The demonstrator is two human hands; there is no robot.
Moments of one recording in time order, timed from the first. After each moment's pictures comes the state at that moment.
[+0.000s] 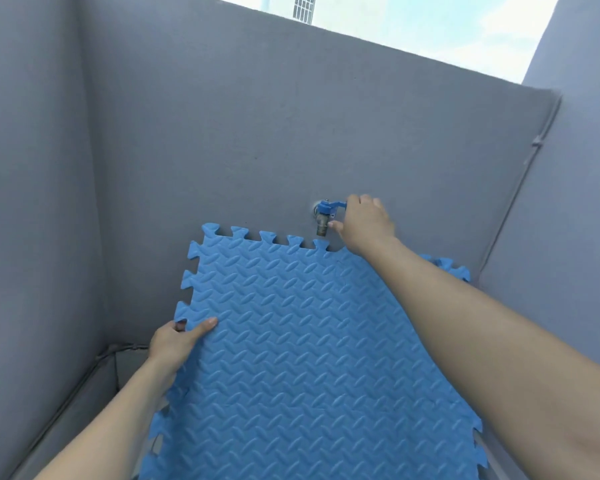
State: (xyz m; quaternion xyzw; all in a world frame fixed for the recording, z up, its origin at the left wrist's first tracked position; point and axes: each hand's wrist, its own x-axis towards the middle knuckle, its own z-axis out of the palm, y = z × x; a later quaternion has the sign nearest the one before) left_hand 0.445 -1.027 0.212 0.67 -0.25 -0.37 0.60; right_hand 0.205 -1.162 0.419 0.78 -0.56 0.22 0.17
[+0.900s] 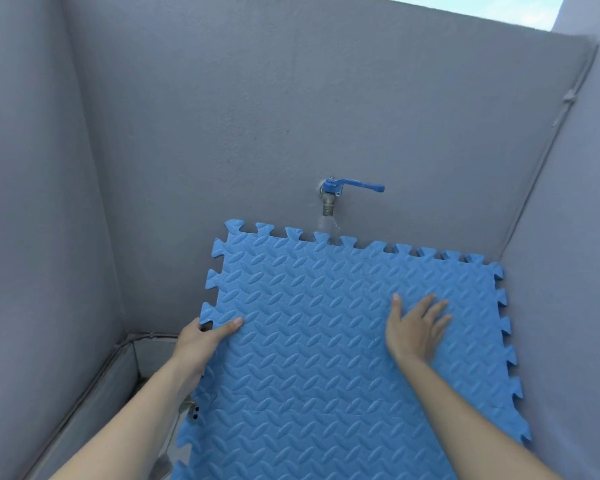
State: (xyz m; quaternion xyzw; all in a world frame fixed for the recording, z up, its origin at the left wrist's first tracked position) left_hand 0.418 -1.015 0.206 0.59 -0.27 -0.44 0.62; right_hand 0.120 -1.152 0.211 0.54 -0.75 0.37 -0.14
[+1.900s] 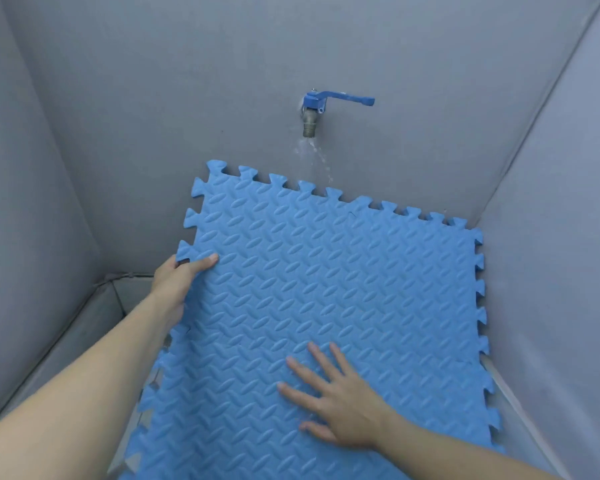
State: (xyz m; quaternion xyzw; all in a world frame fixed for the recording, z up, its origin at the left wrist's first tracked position) left_hand 0.416 -1.038 0.175 0.59 -0.22 -0.43 0.65; right_hand 0.093 -1.026 0.062 0.96 -0.19 0.03 0.23
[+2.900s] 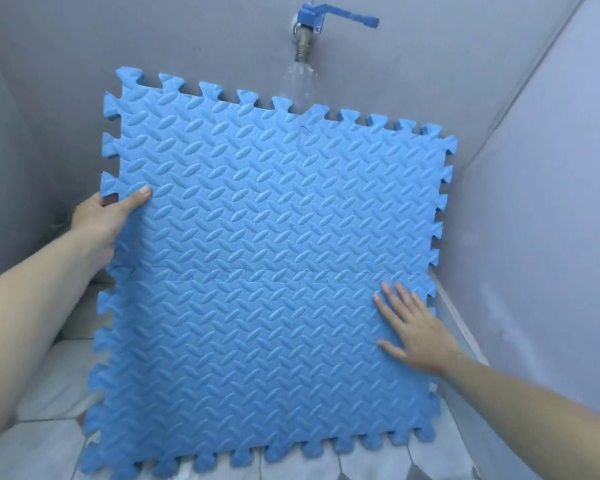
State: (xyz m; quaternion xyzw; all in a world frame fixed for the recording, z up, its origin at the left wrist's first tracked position) left_hand 0.469 -1.026 0.166 0.69 -0.22 -0.31 0.61; right_hand -0.056 -1.069 0.075 0.89 -0.42 0.00 0.16
